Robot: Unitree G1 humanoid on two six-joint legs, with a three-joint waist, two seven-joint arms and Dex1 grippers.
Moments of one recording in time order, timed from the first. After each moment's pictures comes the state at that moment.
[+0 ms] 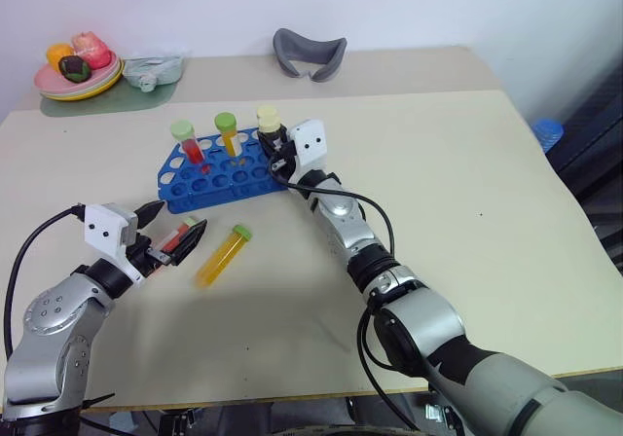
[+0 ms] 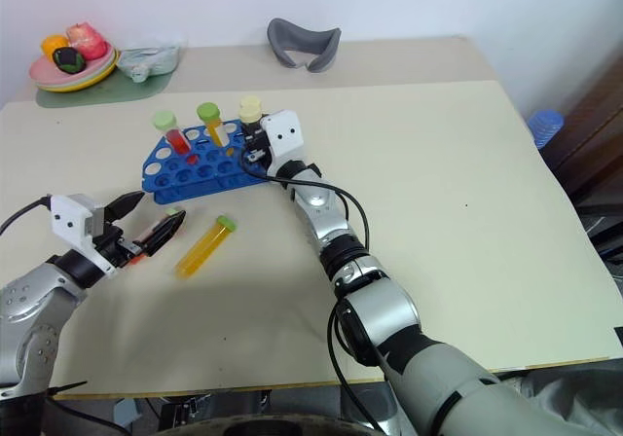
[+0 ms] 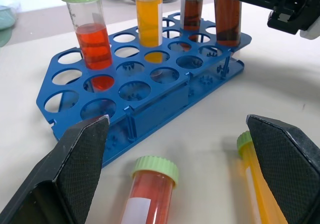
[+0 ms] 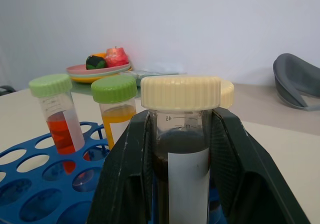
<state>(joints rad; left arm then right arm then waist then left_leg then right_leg) 0.11 0.56 0.37 -0.34 -0.49 0.31 -0.62 -0.94 0.17 0.11 0.97 0.12 -0.40 0.28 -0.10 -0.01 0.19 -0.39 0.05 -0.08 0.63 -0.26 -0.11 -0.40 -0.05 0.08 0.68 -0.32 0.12</state>
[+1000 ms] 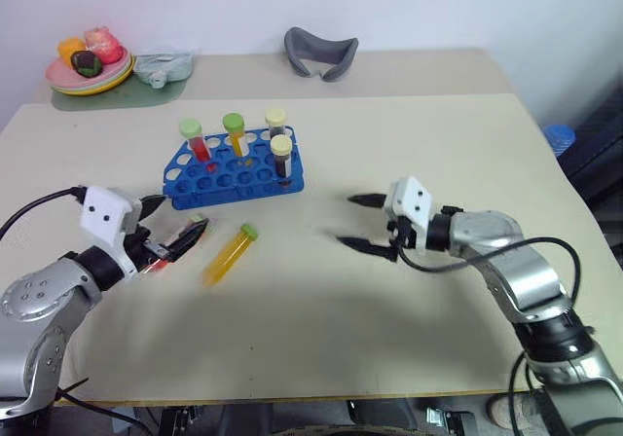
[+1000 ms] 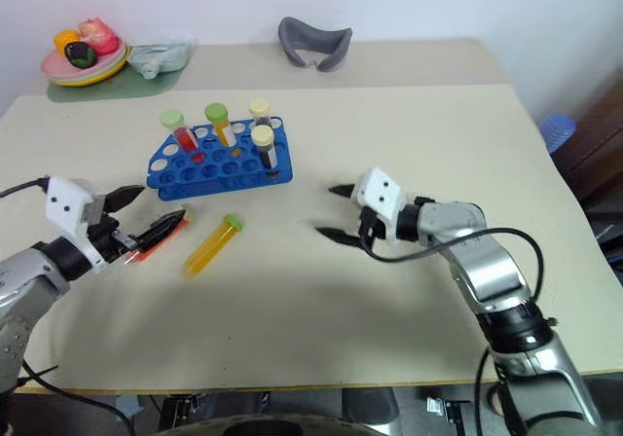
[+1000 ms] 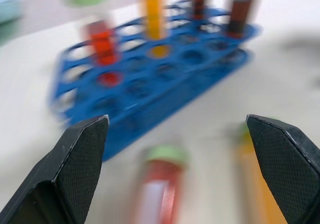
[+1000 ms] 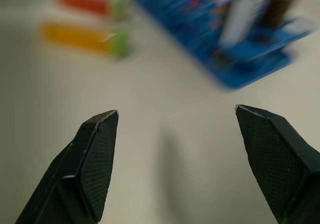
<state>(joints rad) 0.08 0.75 0.38 -0.56 -0.60 0.65 -0.57 -0.35 -0.67 0.17 -0.28 0.32 0.39 0.95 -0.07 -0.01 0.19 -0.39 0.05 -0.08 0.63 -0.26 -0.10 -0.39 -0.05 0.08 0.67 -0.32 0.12</state>
